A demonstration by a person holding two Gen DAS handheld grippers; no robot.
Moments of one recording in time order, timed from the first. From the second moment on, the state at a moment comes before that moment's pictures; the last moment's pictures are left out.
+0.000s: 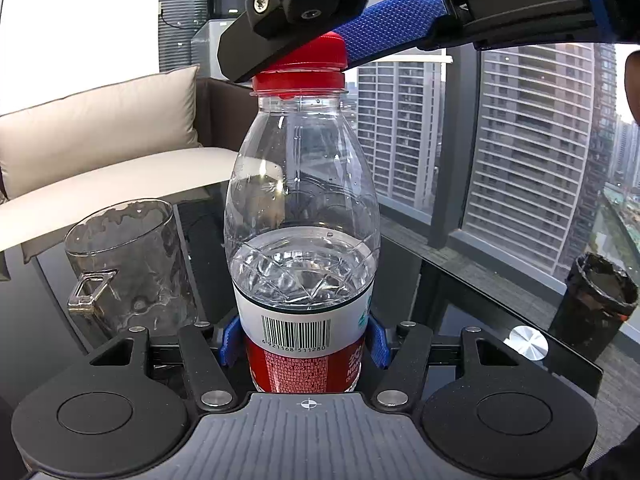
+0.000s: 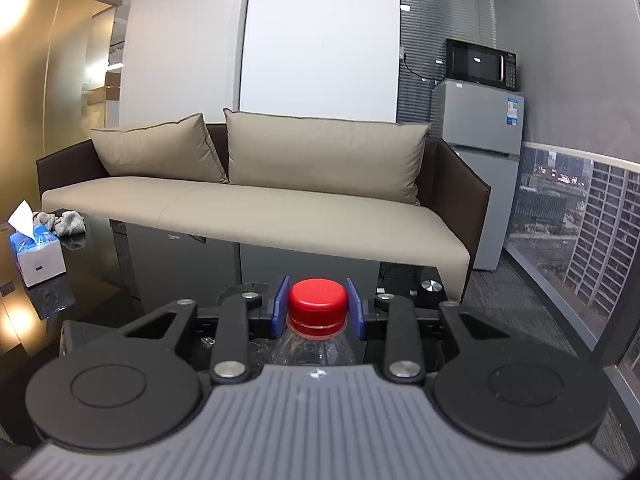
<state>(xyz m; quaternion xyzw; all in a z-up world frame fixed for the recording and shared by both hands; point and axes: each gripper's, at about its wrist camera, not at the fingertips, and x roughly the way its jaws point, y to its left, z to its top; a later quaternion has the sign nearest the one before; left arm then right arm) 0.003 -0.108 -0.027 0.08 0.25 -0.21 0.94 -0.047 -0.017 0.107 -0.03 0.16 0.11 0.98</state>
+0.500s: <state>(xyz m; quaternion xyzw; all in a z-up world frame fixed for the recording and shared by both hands) 0.000 -0.100 -0.027 0.08 0.24 -0.22 0.94 -0.035 -0.062 0.109 0.00 0.15 0.23 0.96</state>
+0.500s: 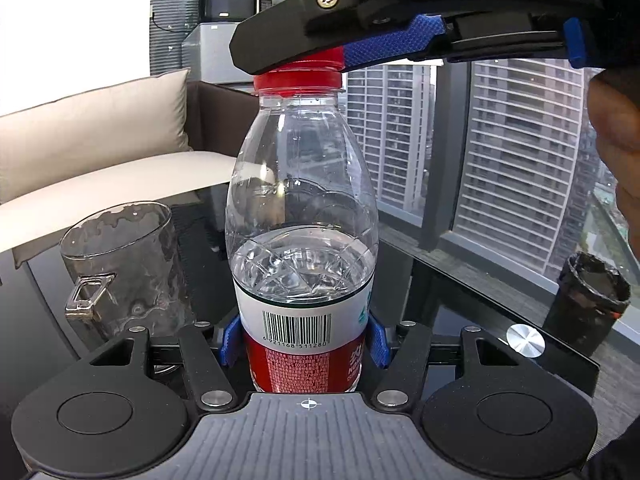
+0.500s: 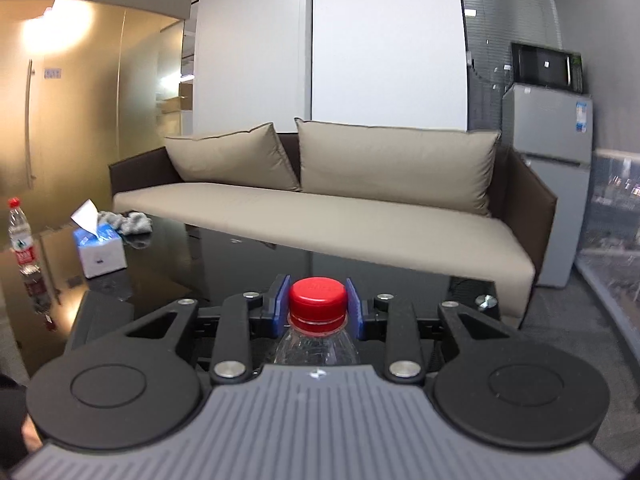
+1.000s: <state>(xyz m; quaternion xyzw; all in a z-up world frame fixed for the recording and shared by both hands) -0.007 -0.100 -0.022 0.08 0.24 -0.22 0.94 -0.041 -0.028 0.107 0.00 0.15 0.14 0.98</state>
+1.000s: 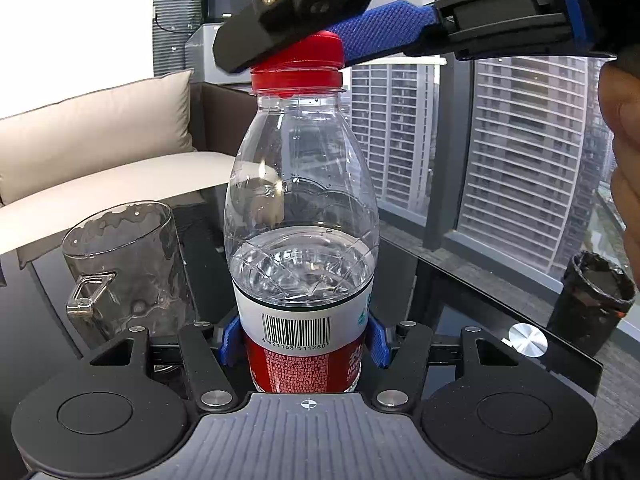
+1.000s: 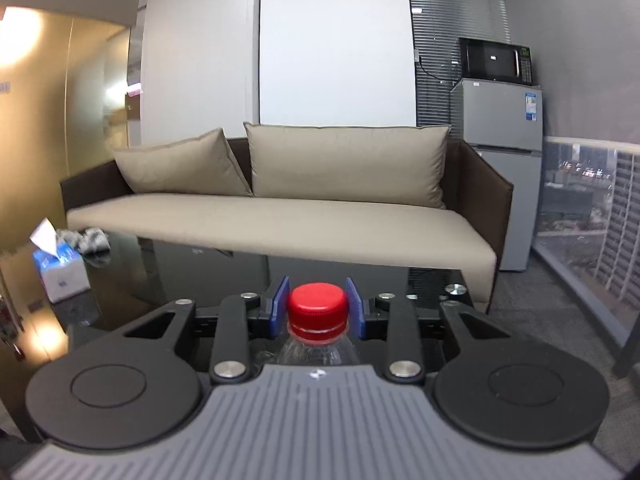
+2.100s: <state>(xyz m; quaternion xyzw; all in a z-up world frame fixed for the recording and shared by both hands) 0.006 -0.094 -0.022 0.08 0.24 -0.23 0.94 -0.021 -0.076 0.099 0.03 0.13 0.27 0.95</state>
